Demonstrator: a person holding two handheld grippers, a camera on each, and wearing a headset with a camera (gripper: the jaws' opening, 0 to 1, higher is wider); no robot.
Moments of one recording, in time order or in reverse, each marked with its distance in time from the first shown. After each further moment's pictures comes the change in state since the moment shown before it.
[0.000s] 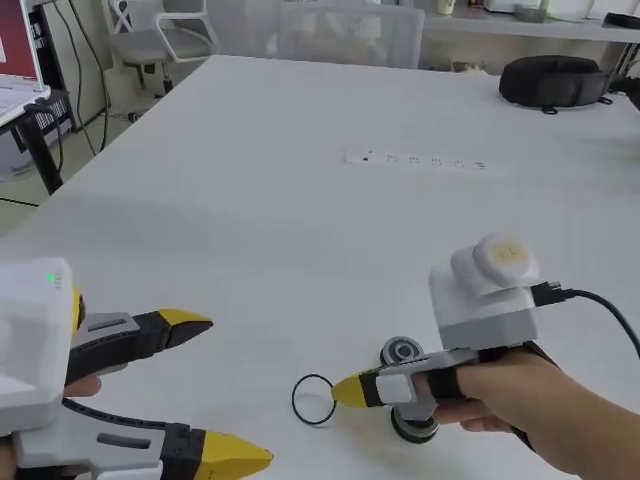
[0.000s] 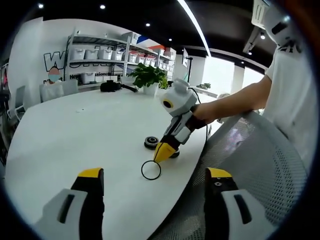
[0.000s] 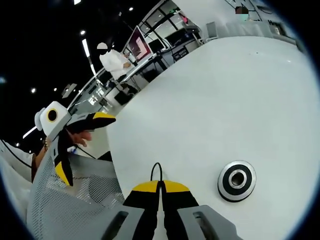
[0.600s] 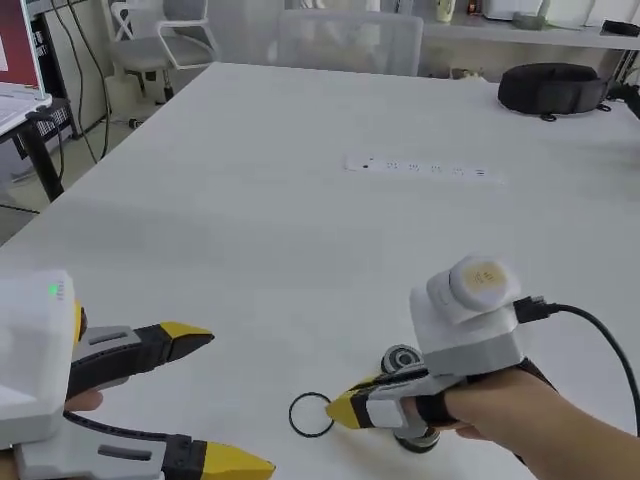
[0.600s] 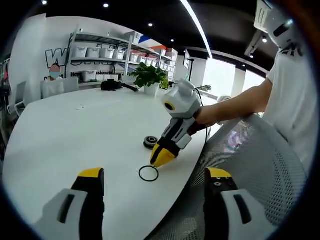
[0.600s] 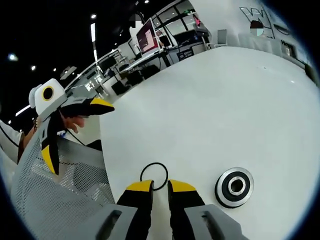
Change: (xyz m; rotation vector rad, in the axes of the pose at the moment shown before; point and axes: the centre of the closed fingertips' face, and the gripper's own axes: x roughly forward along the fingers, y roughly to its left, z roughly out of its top) left arm 0.002 0.000 0.000 -0.029 -0.003 -0.002; right arm 0.006 -0.007 -0.005 -0.147 0.041 -0.088
